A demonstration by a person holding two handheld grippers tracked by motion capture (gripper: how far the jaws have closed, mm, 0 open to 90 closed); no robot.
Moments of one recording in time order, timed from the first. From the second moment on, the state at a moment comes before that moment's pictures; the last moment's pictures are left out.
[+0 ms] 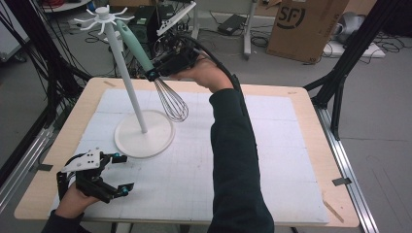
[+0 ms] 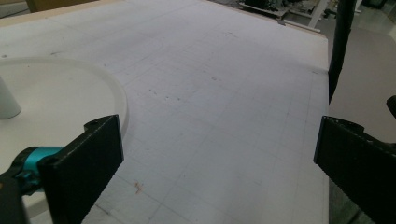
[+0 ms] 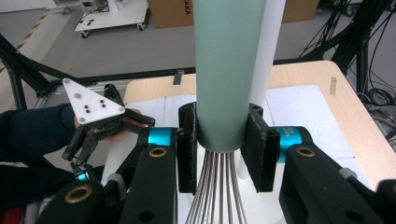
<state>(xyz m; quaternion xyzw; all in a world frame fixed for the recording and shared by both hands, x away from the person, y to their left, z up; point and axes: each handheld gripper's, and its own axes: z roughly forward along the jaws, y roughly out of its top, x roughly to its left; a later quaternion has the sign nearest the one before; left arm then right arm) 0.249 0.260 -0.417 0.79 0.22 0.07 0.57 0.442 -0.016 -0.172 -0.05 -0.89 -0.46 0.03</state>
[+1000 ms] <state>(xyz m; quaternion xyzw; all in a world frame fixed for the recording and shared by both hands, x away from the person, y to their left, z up) 0.249 0.258 -0.419 0.79 0.22 0.07 0.56 0.449 -0.021 -0.186 -0.07 -0.88 -0.48 0.03</state>
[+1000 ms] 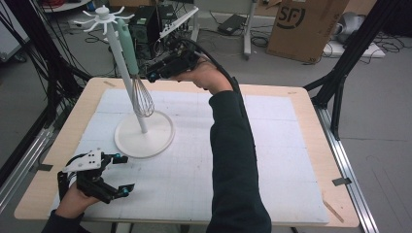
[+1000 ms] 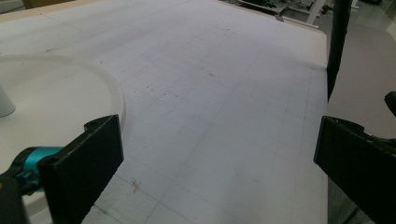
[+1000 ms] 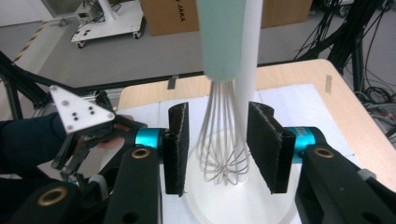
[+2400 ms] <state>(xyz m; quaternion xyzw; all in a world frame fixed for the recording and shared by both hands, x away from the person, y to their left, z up) 0.250 0.258 -0.419 0.79 0.25 0.07 0.56 0.363 -0.153 -0.251 -0.15 -0.86 -0.49 -0.06</state>
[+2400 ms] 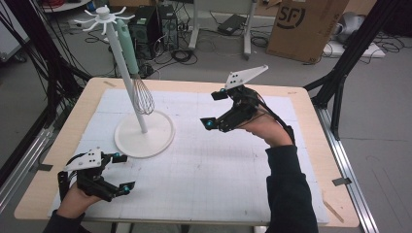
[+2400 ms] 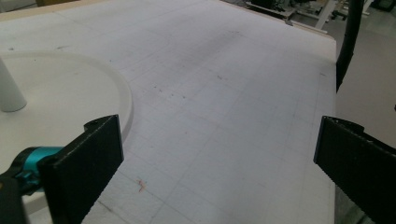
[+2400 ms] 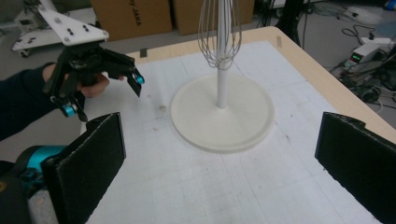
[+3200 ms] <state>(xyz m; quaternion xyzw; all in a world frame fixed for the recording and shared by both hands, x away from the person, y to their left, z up) 0.251 0.258 -0.418 0.77 0.26 0.09 0.57 0.315 -0.209 -0.333 -0.19 -0.84 -0.49 -0.09</state>
